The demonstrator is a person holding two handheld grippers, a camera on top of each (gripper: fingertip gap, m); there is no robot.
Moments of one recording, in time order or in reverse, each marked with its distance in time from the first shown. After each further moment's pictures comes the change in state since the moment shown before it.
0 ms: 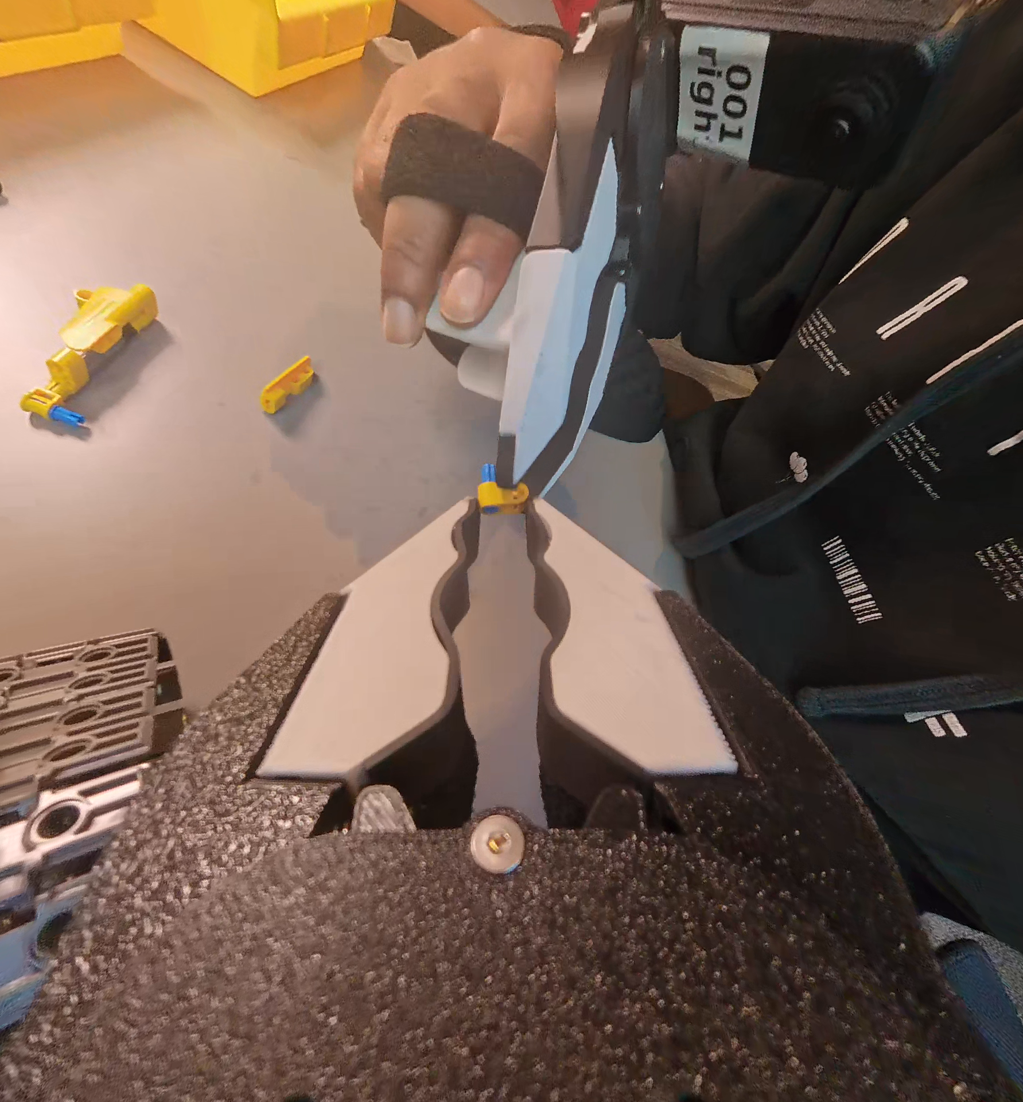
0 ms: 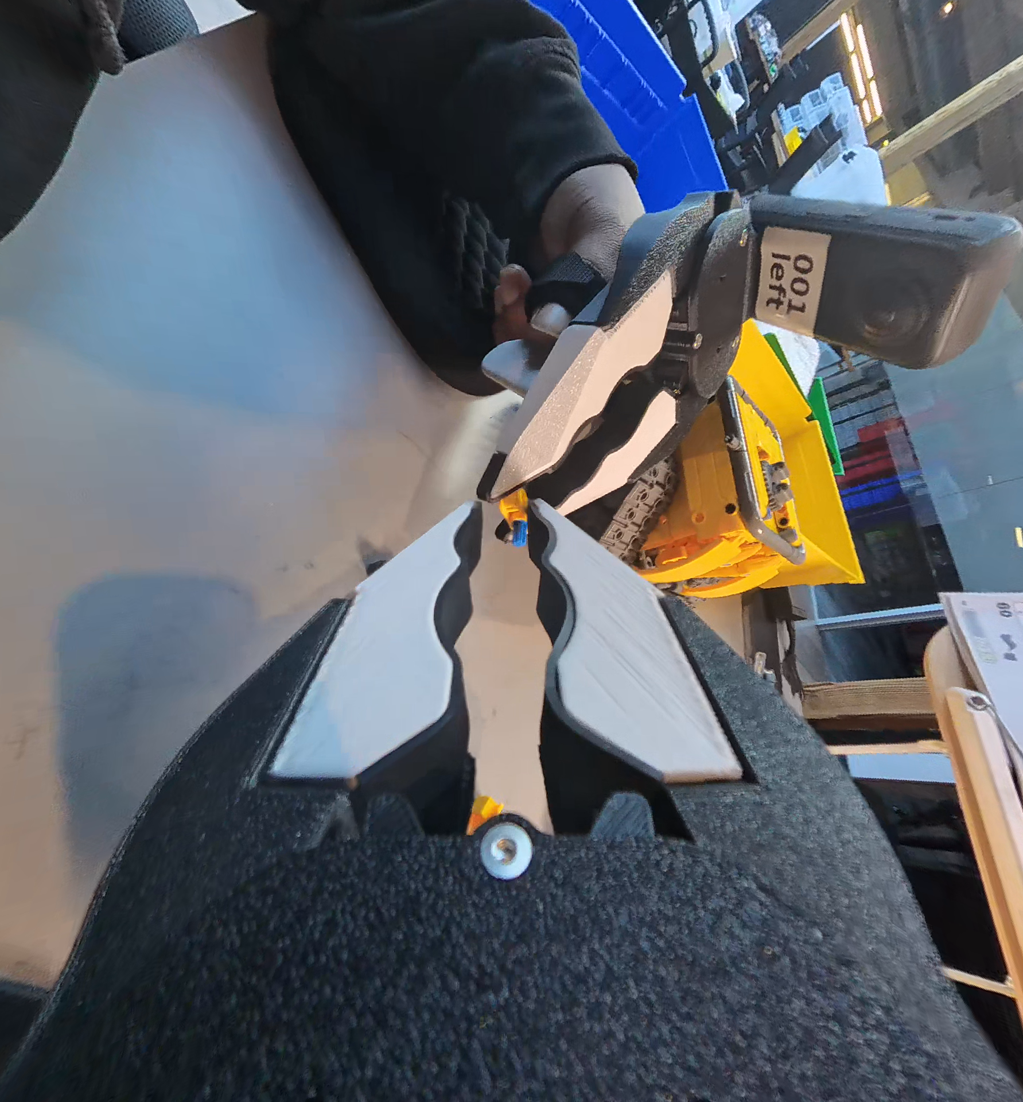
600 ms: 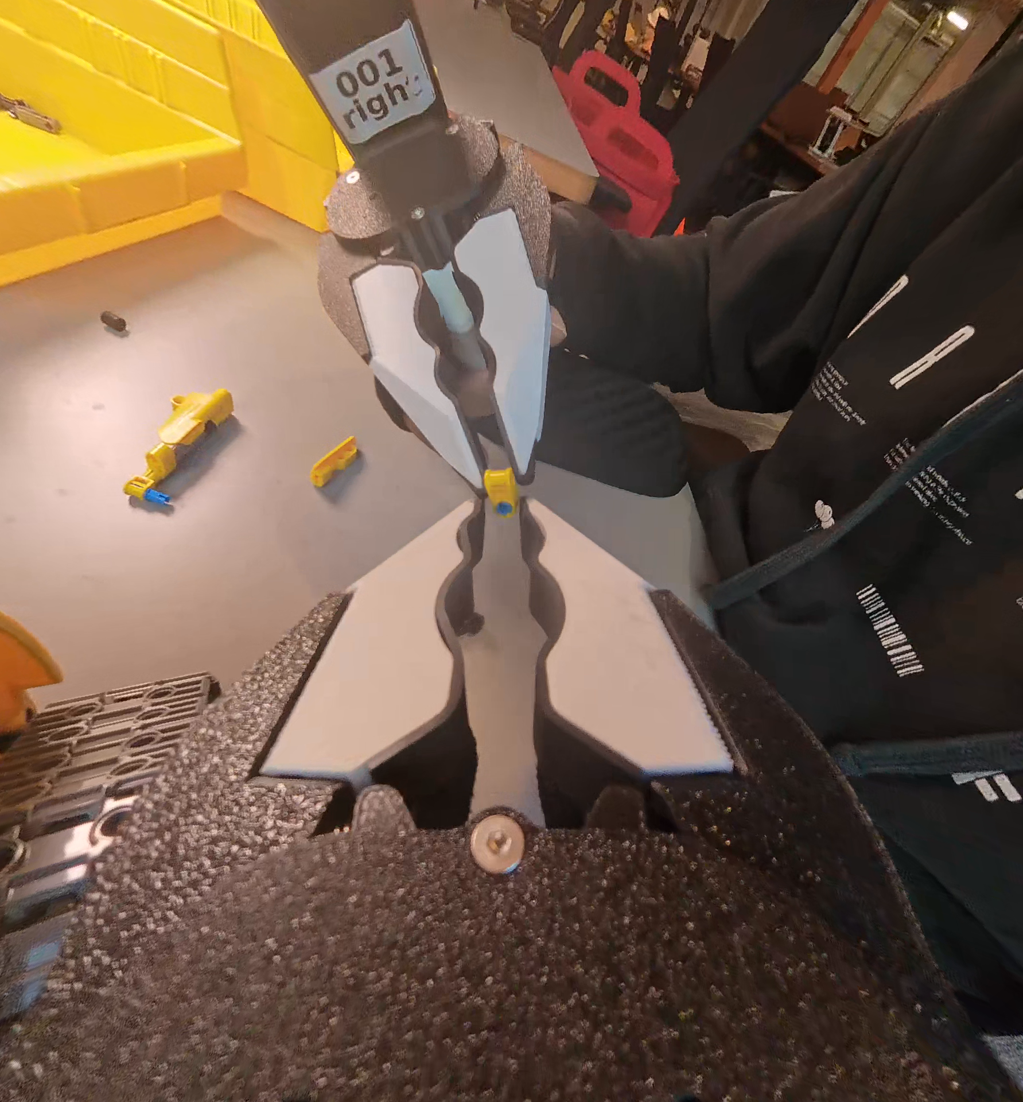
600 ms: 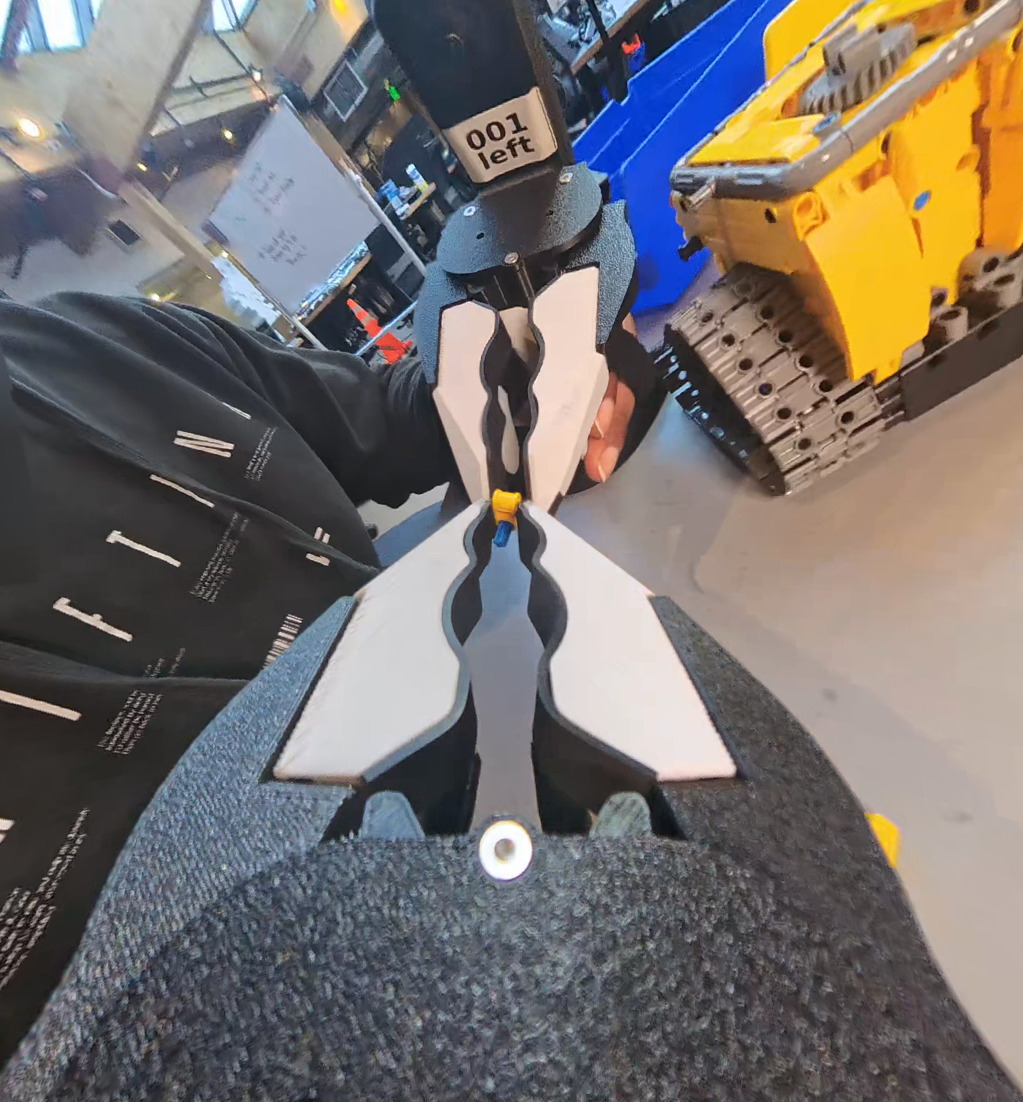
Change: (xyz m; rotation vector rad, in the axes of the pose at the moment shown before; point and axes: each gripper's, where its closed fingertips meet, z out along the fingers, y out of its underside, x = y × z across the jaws) left arm -0.002 -0.023 -0.005 0.124 -0.080 0.080; right arm 0.024 0.000 -0.012 0.349 -0.461 1.387
